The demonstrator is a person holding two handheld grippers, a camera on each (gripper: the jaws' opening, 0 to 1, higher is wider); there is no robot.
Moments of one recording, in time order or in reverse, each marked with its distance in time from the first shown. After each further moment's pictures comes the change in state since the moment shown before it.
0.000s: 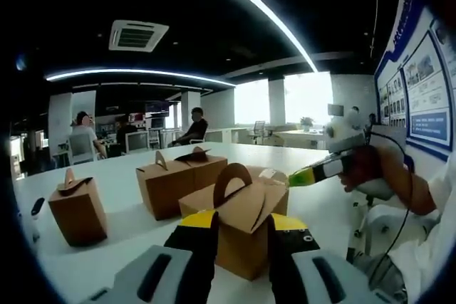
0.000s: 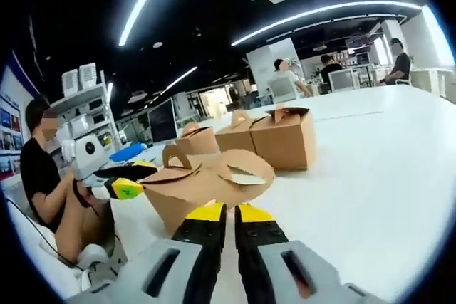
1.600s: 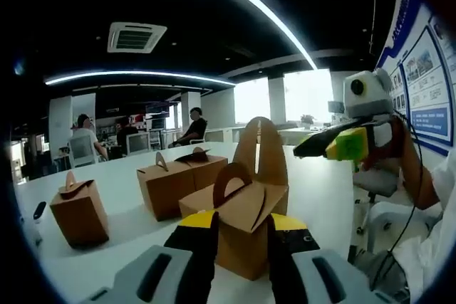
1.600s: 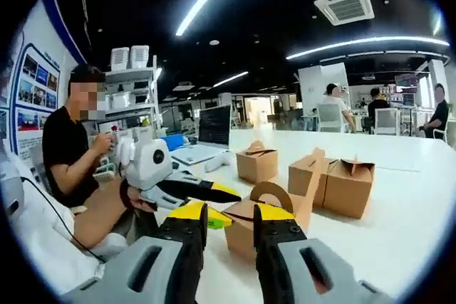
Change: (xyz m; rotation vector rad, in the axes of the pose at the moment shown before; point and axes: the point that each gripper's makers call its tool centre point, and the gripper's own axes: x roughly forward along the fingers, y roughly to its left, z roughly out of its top) left arm 0.001 0.001 0.000 0.021 0.008 0.008; right arm 0.013 0.114 0.038 -0.254 0.000 0.228
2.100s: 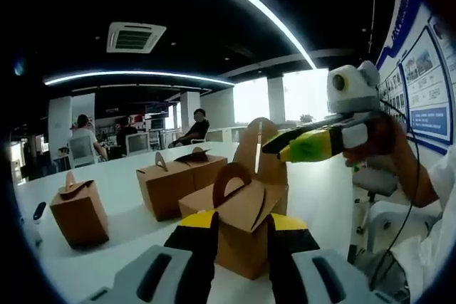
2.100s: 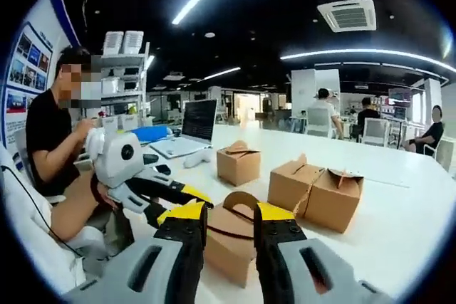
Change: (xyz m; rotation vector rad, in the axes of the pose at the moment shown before) left arm -0.001 -0.001 0.000 0.004 0.003 -0.004; right arm 0.015 -0.031 -0.002 -0.055 0.031 -0.087
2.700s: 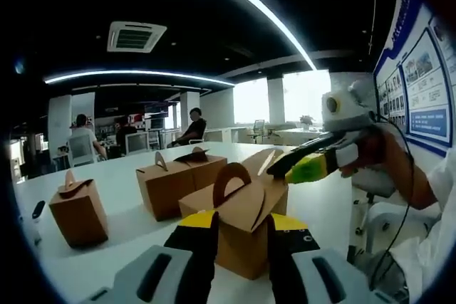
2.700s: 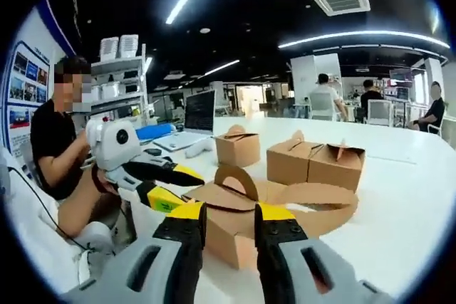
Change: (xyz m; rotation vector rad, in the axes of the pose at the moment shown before) left arm 0.000 0.000 0.000 -0.009 -0.003 -0.004; right arm -0.004 -0.010 -0.033 0.073 0.042 0.051
